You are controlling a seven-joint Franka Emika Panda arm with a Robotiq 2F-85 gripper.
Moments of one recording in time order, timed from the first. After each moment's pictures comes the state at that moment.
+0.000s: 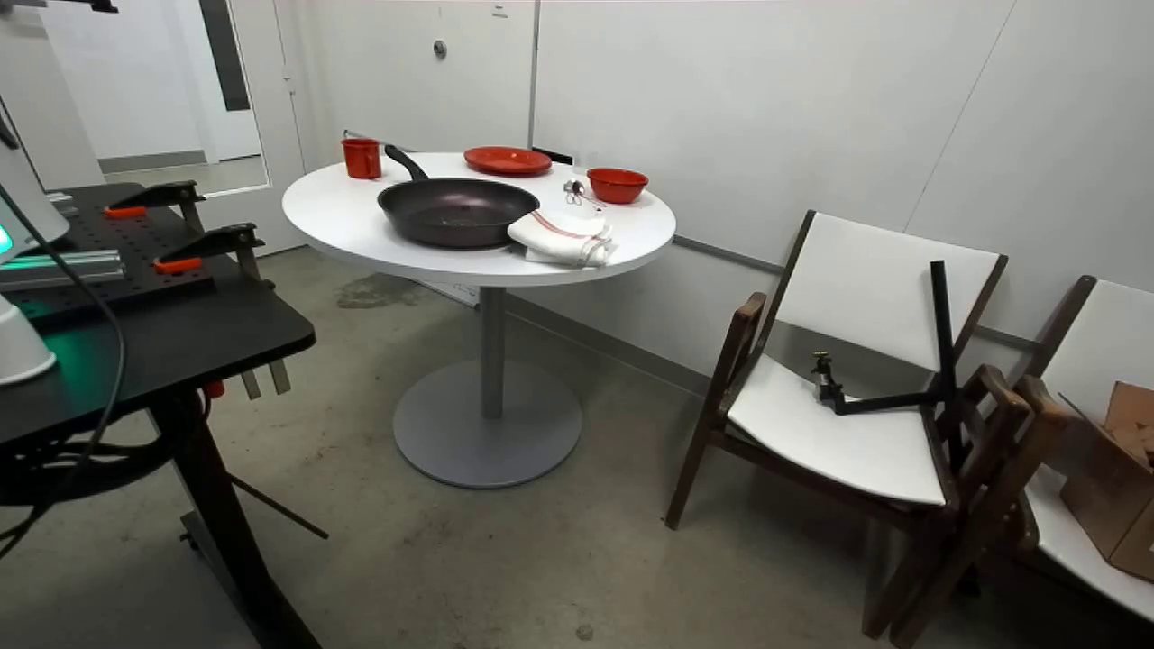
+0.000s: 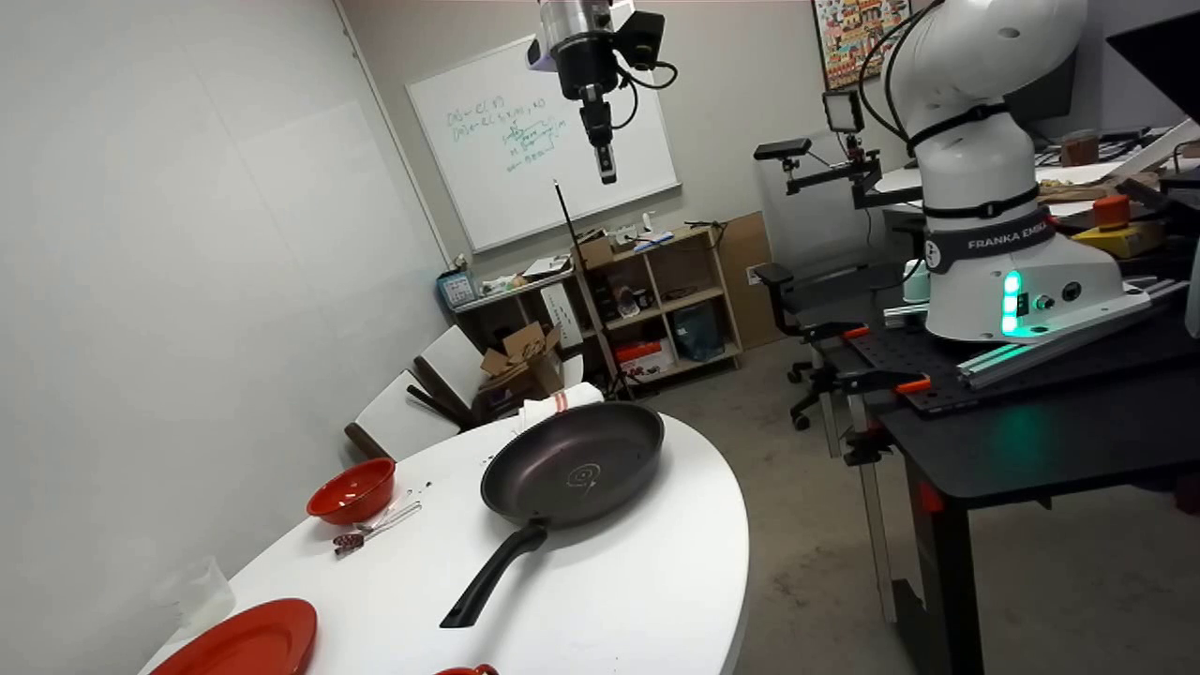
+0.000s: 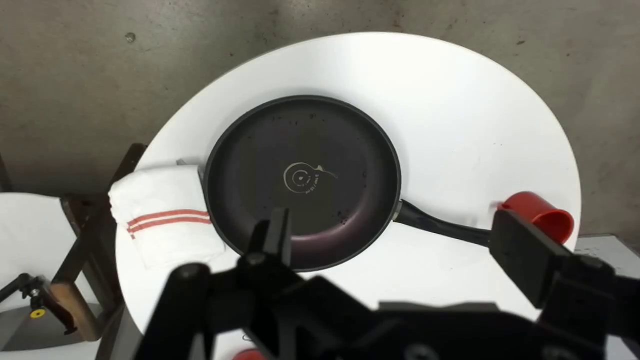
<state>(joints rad) 0.02 -0.45 -0.11 -2.40 0.05 2.06 -0.21</state>
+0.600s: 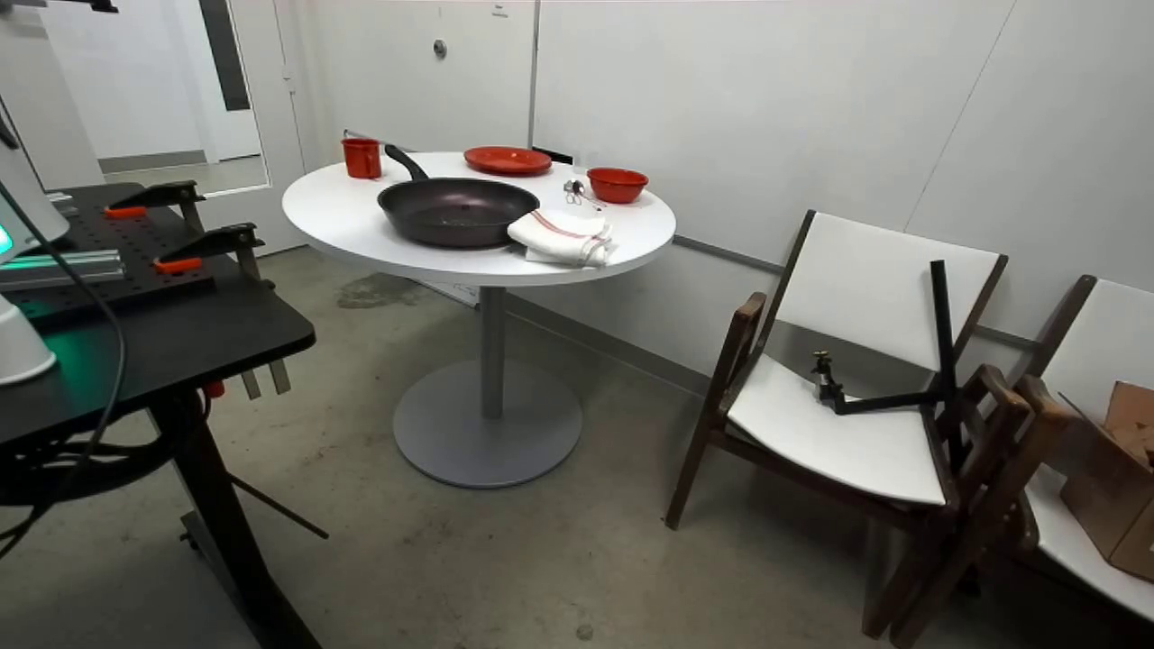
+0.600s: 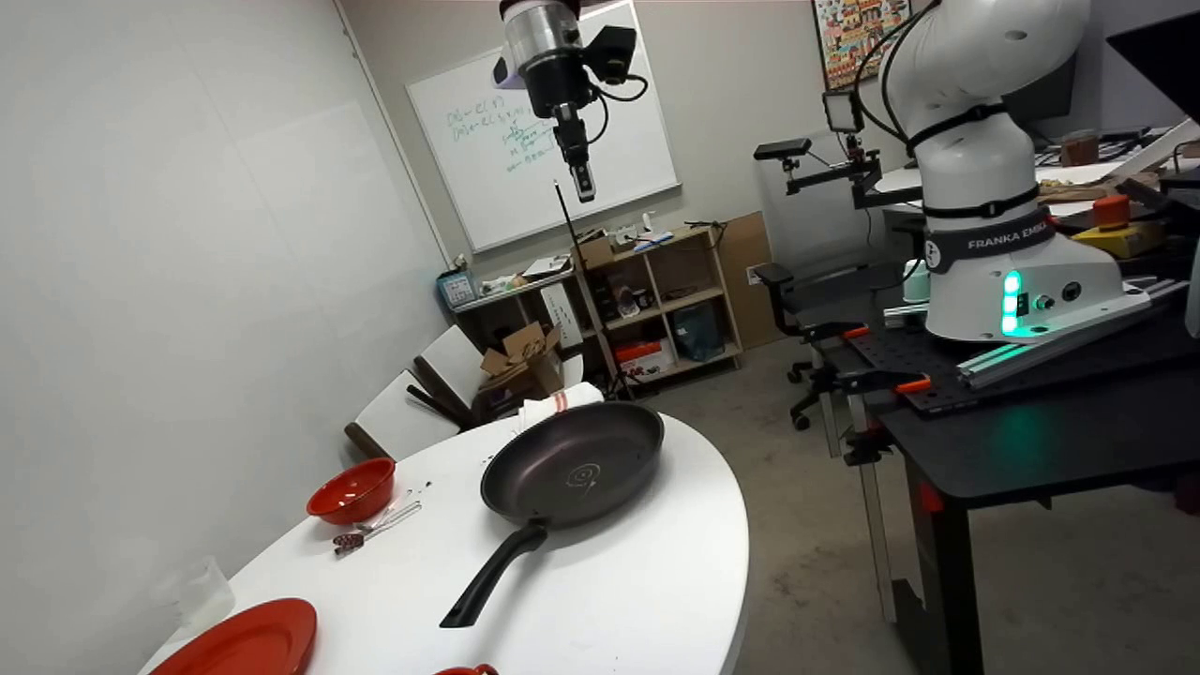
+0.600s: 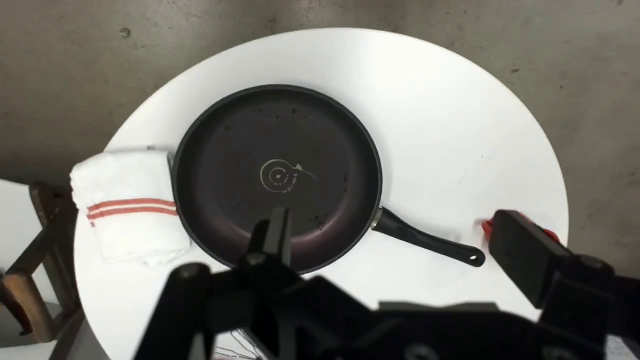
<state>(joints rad) 0.06 -0.30 -0.06 -2.29 0.06 2.04 -0.21</state>
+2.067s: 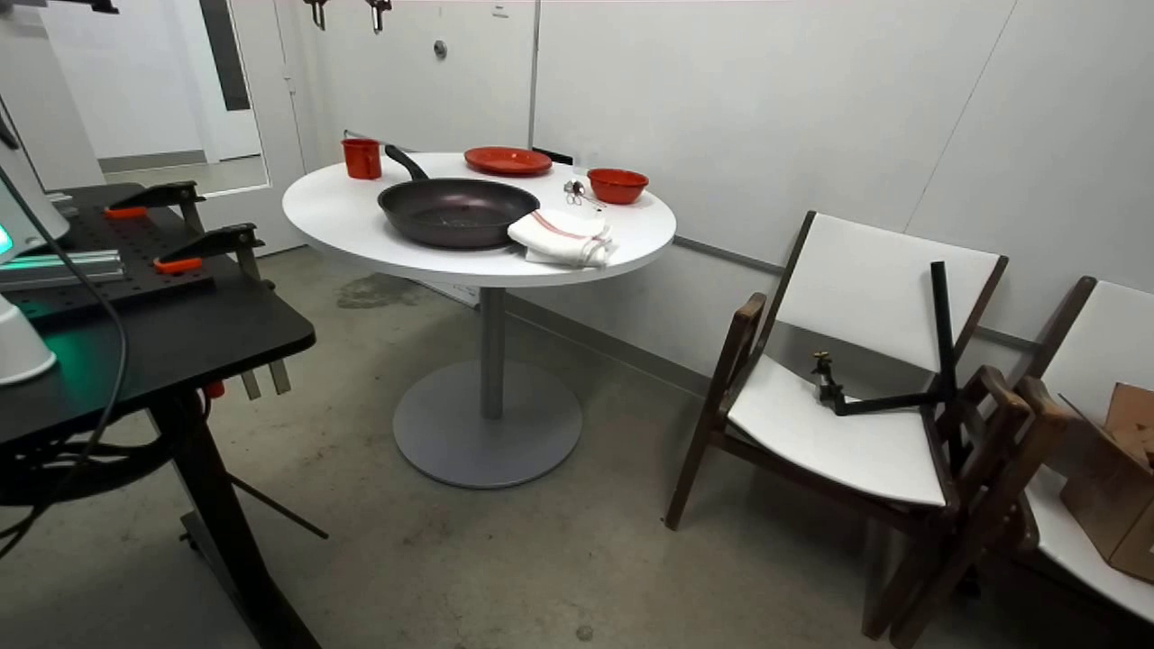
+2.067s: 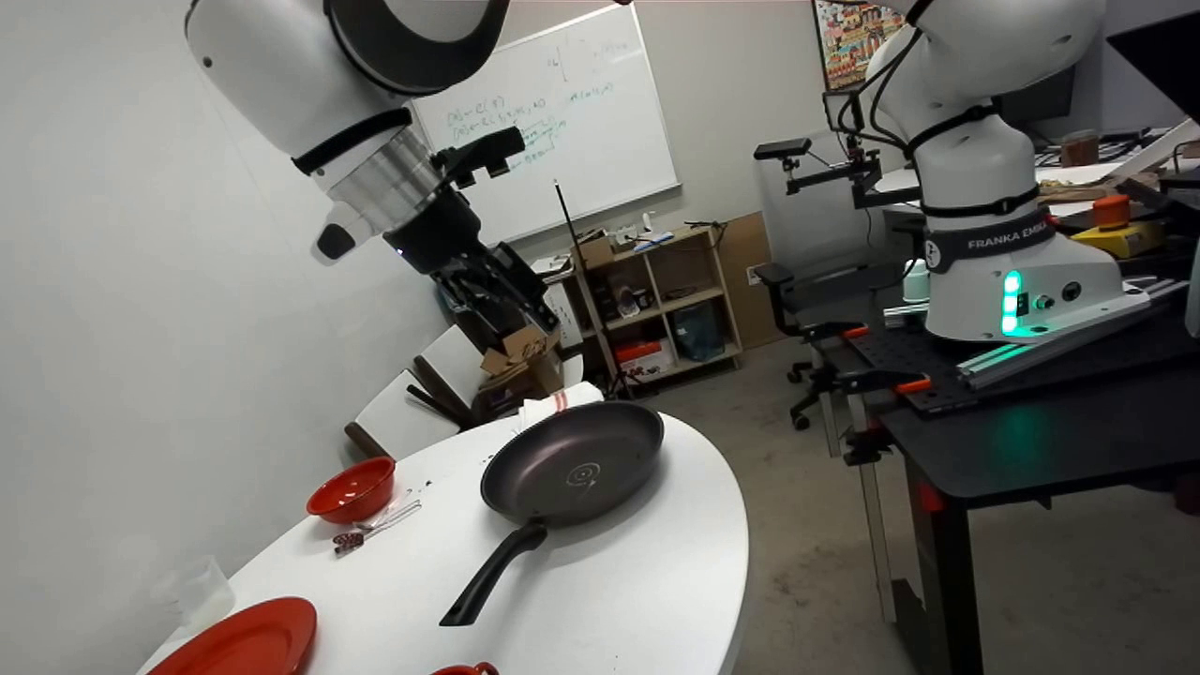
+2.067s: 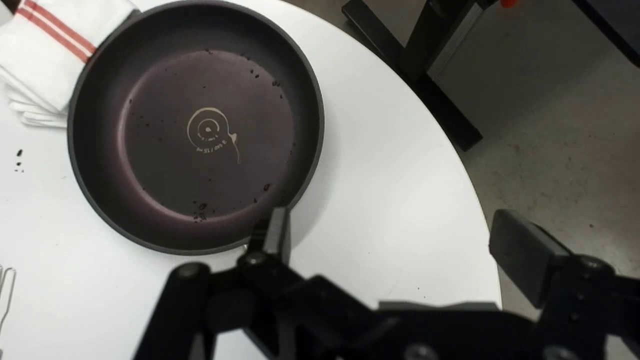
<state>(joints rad) 0.28 0.43 0.20 -1.61 -0.32 1.67 -0.31</state>
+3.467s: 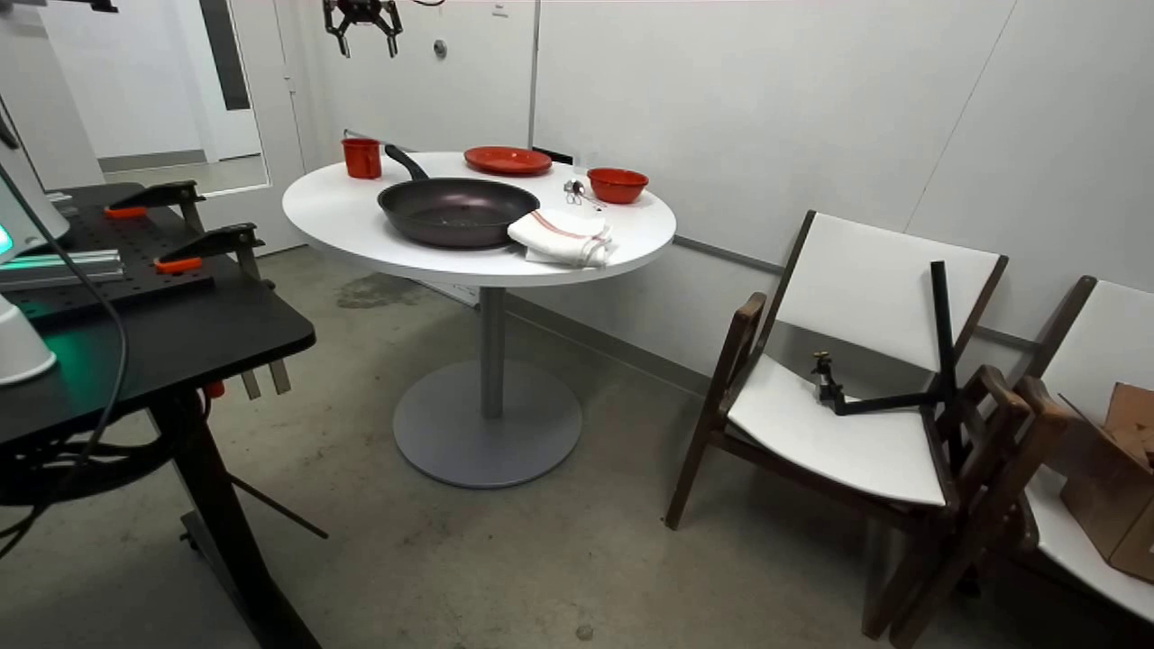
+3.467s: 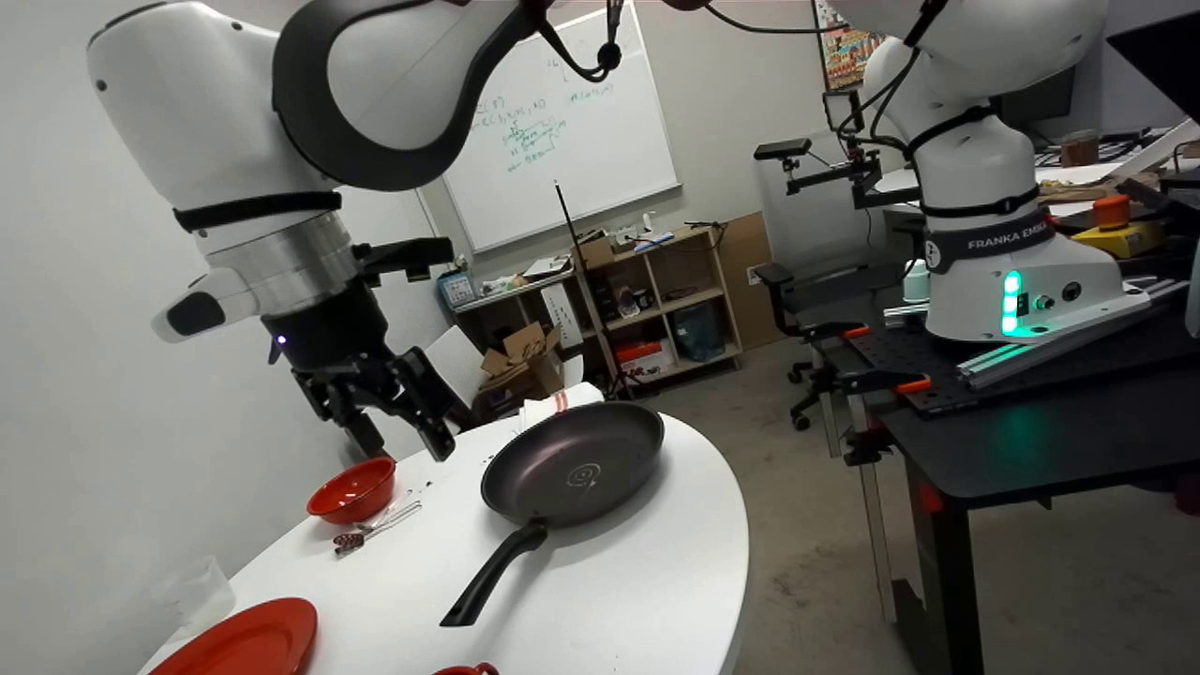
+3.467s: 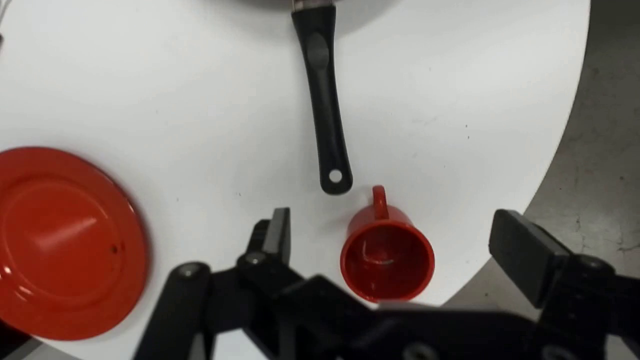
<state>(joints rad) 0.32 0.68 0.25 -1.38 -0.38 1.99 -0.56</state>
